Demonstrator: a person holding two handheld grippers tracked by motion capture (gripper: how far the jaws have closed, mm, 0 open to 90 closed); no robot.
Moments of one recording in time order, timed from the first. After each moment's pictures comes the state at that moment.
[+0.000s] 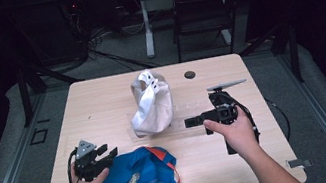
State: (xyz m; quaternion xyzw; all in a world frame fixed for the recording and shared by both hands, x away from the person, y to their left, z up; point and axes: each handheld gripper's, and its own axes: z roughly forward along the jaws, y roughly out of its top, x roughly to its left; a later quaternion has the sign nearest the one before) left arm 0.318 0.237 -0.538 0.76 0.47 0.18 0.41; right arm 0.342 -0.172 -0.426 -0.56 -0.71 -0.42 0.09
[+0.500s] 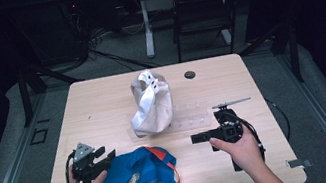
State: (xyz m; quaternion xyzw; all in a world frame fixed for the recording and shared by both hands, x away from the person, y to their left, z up) left arm 0.312 0.245 -0.543 0.76 0.47 0.19 0.41; right arm 0.315 -0.180 -0.462 -0.56 -0.71 -0.41 0.08
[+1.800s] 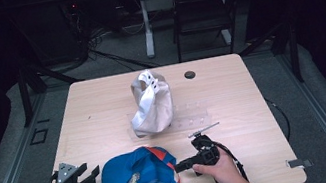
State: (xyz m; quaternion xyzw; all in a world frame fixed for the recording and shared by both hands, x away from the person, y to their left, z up) left arm 0.265 0.282 -0.548 0.74 0.51 0.23 0.37; right arm 0.311 -0.128 -0.552 -0.48 -0.77 -0.38 0.18
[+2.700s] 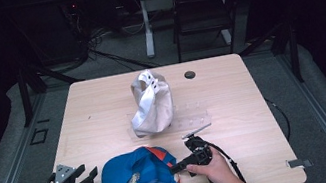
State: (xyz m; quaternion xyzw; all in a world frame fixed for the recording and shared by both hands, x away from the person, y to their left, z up) left arm 0.261 0.288 -0.548 0.73 0.52 0.23 0.38; right arm 0.322 -0.112 -0.569 -0.48 -0.77 -0.37 0.21
